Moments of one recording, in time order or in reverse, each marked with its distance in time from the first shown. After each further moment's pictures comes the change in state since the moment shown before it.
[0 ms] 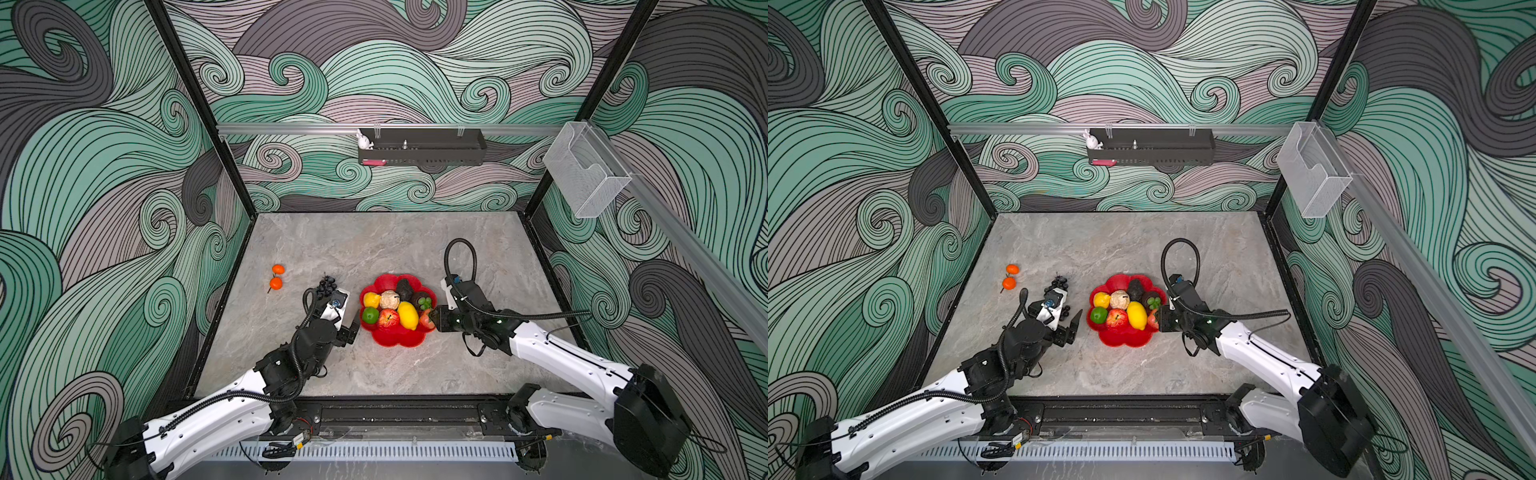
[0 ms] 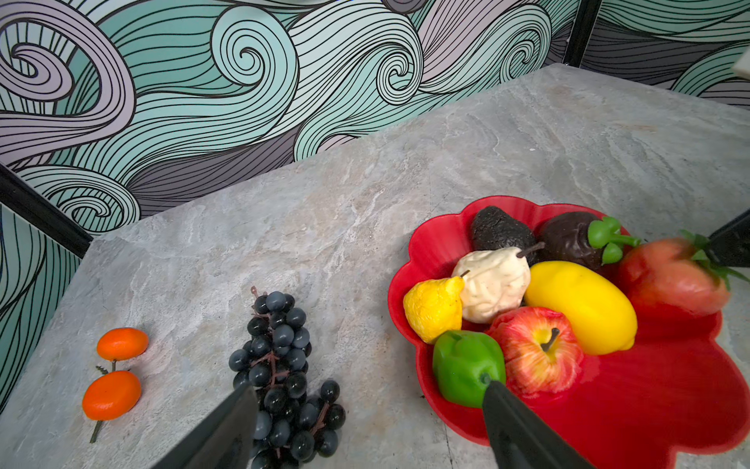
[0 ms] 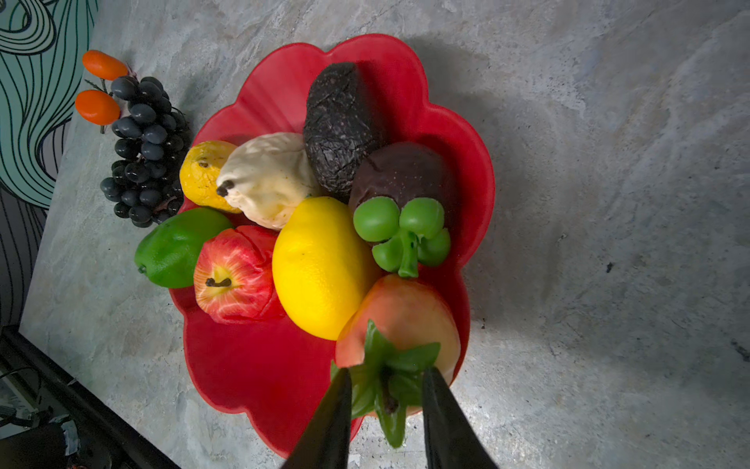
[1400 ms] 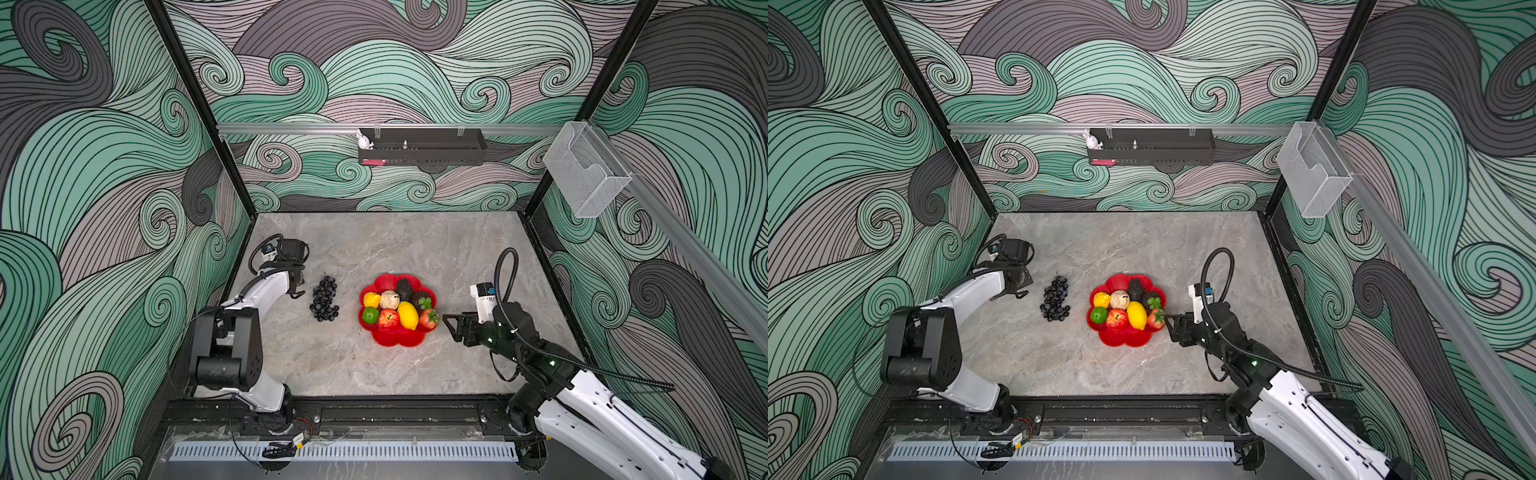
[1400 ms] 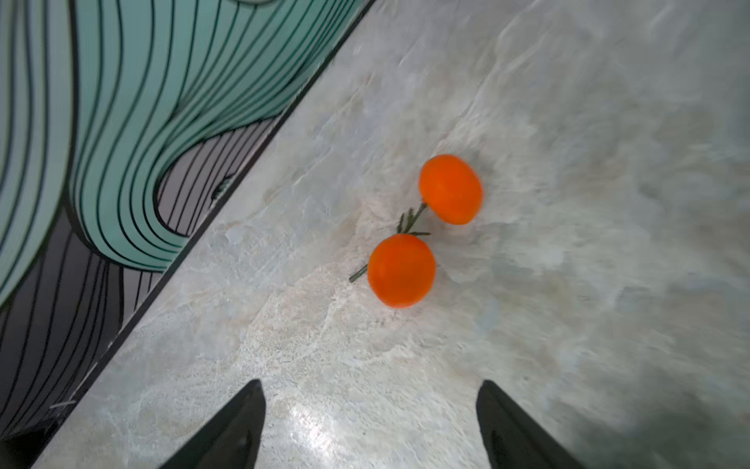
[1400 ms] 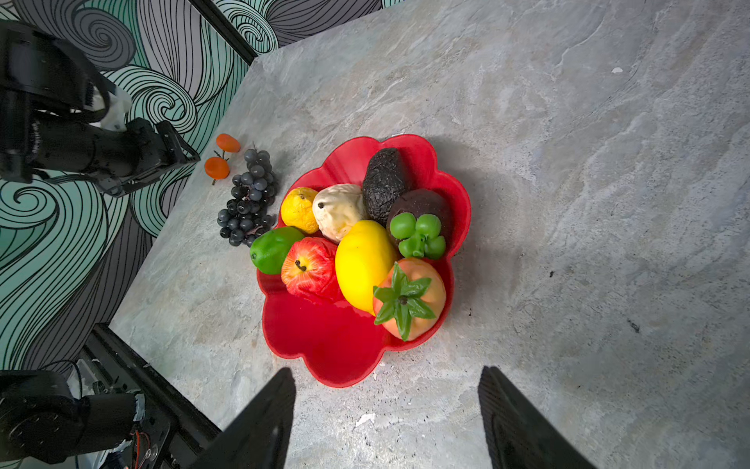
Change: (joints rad) left arm 0.888 0.942 0.647 -0.472 0.043 -0.483; right arm 0.000 -0.533 -0.128 -0.122 0.031 -0.037
